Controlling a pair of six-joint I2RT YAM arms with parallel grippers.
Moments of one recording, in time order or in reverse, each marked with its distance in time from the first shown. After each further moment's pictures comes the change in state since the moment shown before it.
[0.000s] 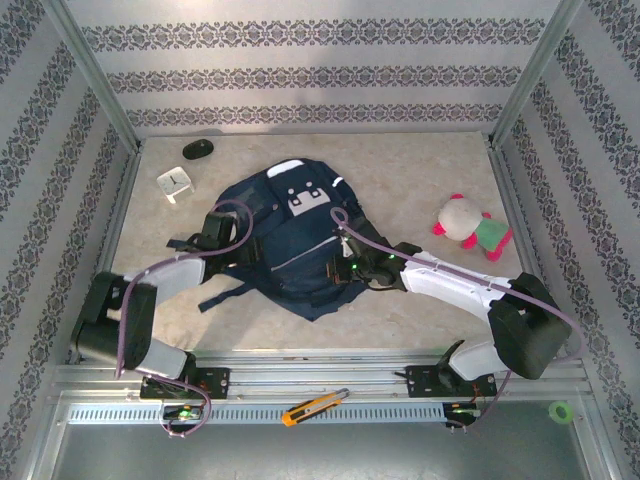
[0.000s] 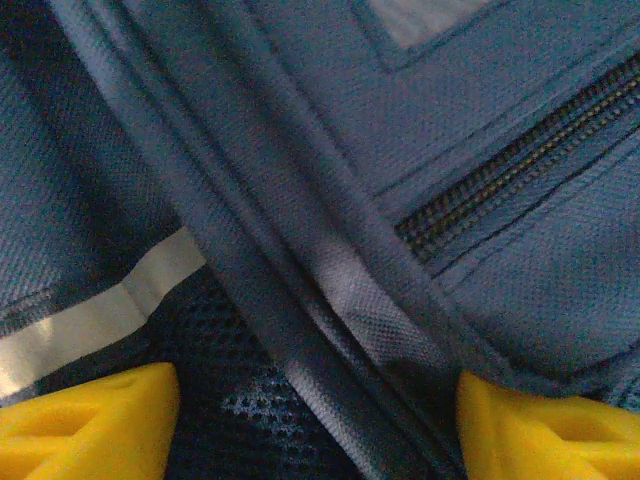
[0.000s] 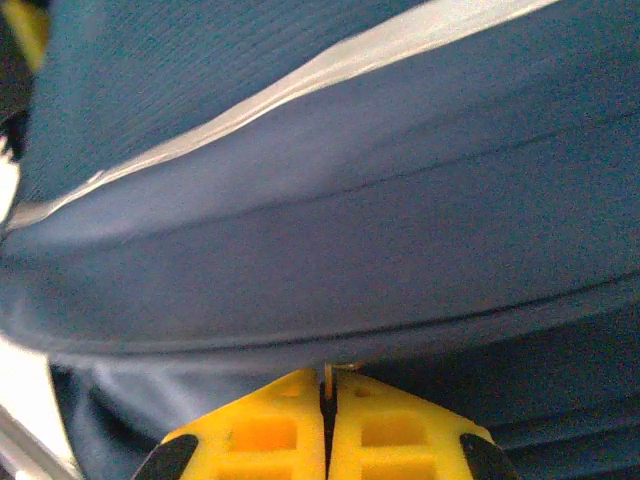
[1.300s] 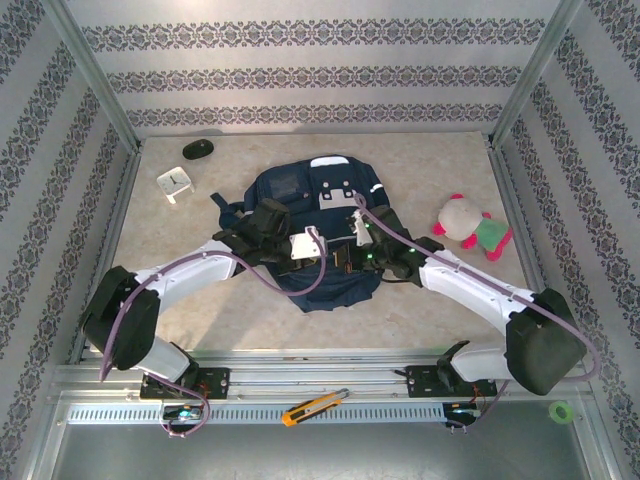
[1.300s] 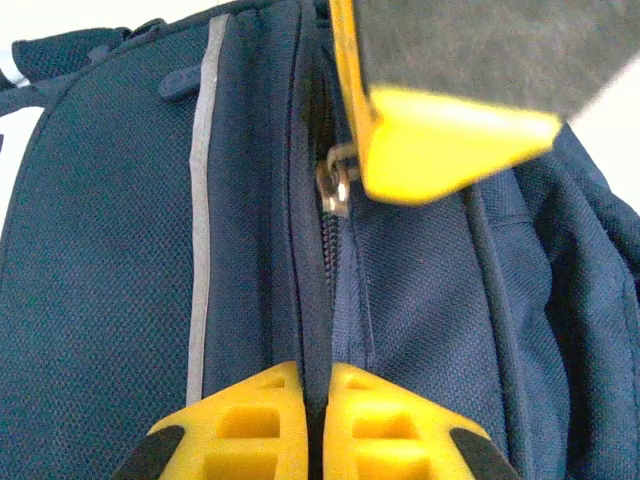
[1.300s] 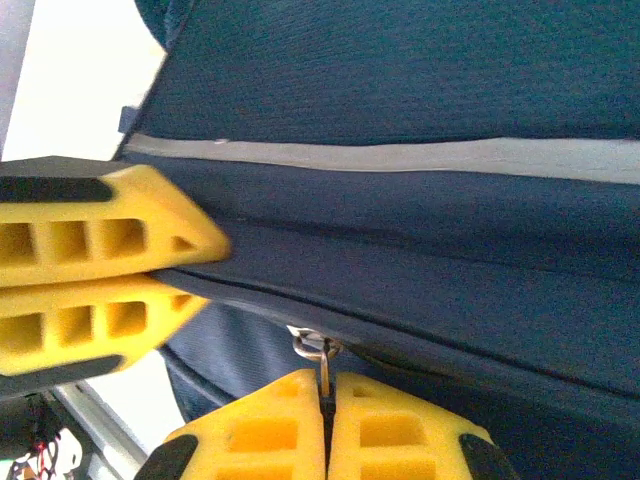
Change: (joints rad) left arm -0.344 0.001 0.261 -0.192 0.351 1.184; right arm -0.169 -0.107 -0.010 -0.025 -0.158 -0.058
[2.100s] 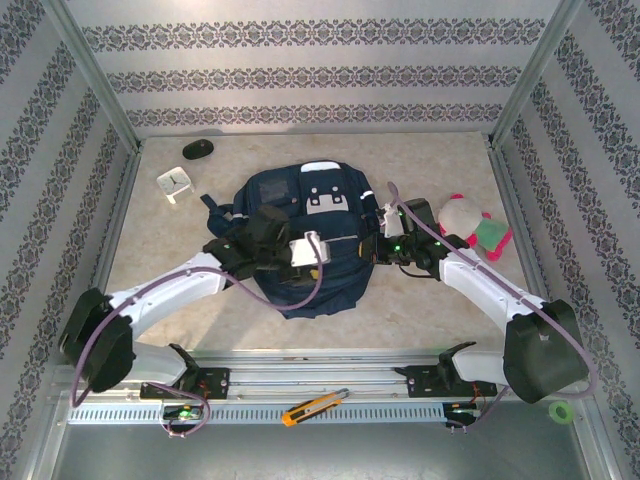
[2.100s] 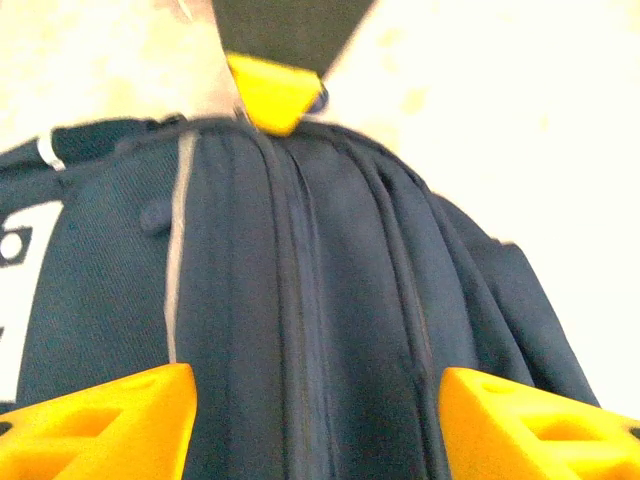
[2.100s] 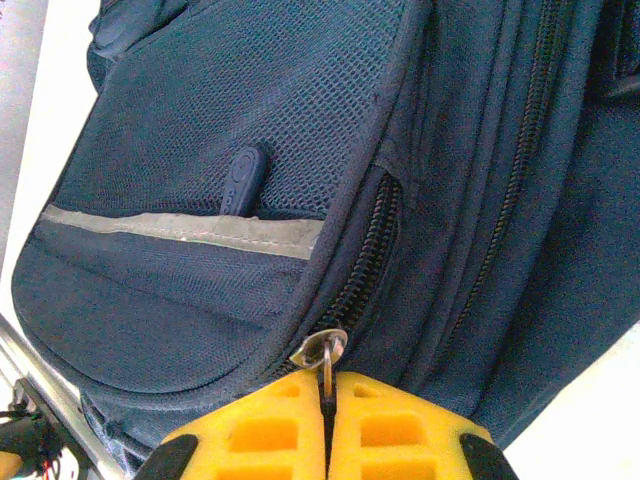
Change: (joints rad) left arm -0.104 -0.117 -0.003 -0.021 -0.069 -0.126; right arm -0.226 -0.036 -0.056 0.003 -0.159 -0.092
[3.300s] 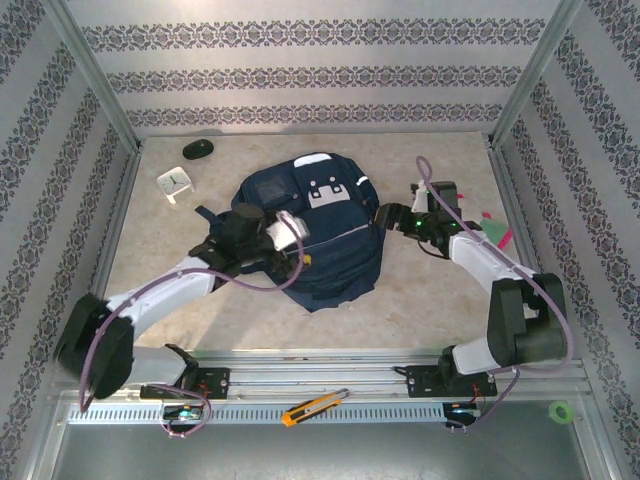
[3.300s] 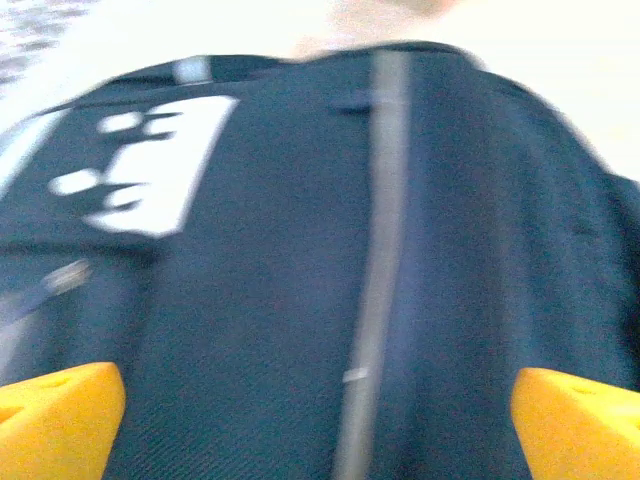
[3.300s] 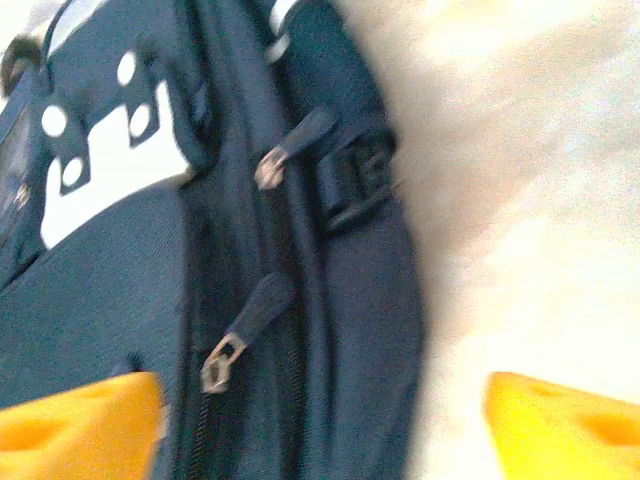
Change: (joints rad) left arm 0.175 -0.120 -0.192 0.259 -0.135 -0.257; right arm -0.265 0.139 0.060 0.182 0.116 -0.031
